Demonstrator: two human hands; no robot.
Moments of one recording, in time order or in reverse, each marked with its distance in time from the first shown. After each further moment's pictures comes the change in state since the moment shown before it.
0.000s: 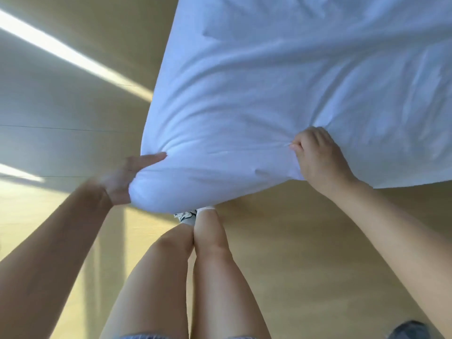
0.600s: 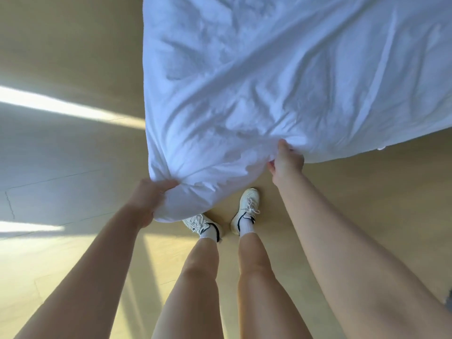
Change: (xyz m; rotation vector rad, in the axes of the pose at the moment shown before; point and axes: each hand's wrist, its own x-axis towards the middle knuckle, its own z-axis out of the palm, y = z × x) left_hand 0.036 0.000 0.022 0.351 0.334 0.009; right_hand 0.017 -0.020 0.090 1.347 0.478 1.649
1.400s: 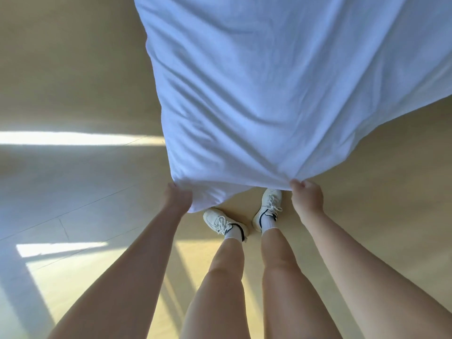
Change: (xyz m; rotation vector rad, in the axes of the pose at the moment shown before) left_hand 0.014 0.006 0.044 0.622 0.270 0.049; right_hand 0.003 0.062 -0.088 -0.576 -0.012 -0.249
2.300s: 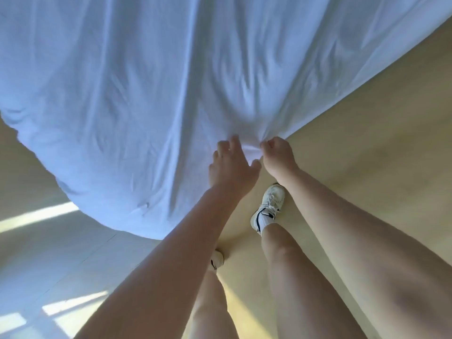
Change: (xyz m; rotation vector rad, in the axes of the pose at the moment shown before) left_hand -0.136 0.367 0.283 0.611 -0.059 0.646; right_hand 0.278 -0.006 -0.186 0.340 -0.211 0.059
